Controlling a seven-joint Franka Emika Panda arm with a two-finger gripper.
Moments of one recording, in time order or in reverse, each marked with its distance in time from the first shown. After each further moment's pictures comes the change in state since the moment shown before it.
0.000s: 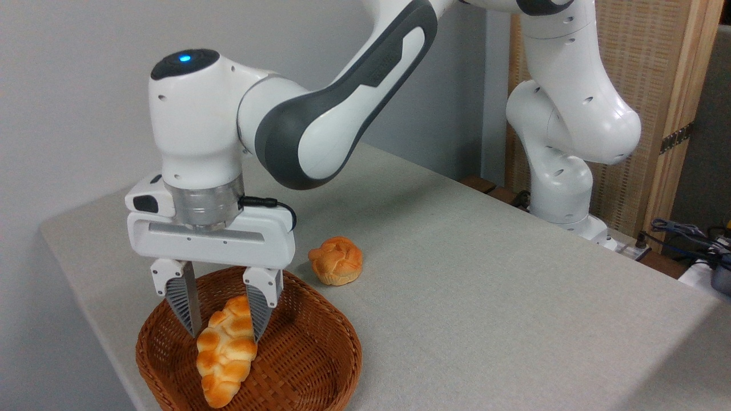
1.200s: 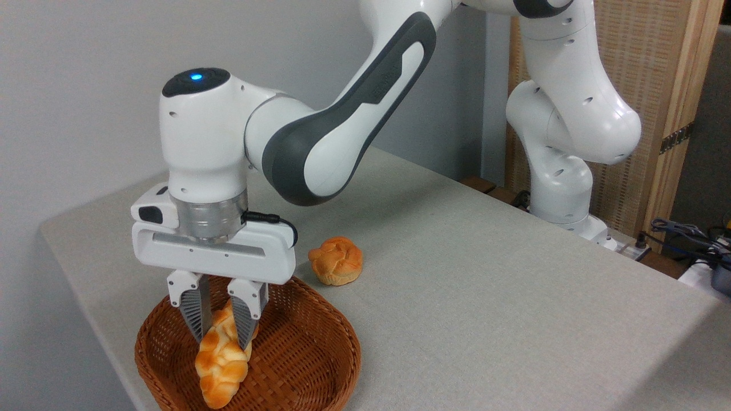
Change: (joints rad) arm 0.004 0.005 -0.005 -0.039 0.000 0.077 0.044
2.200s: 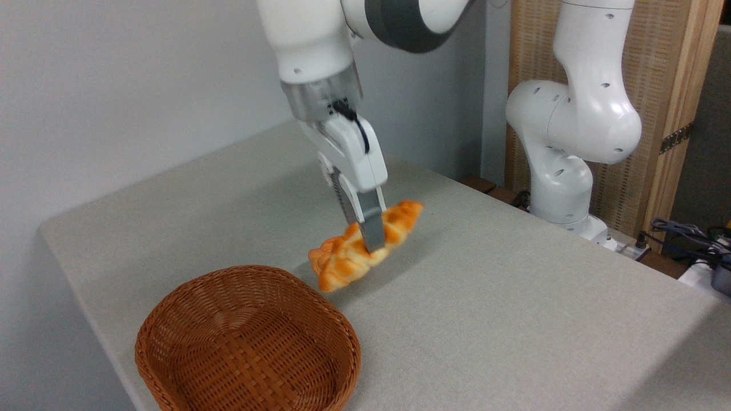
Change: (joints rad) arm 0.013 -0.496 0.036 -0.311 0.128 -0.474 1.023
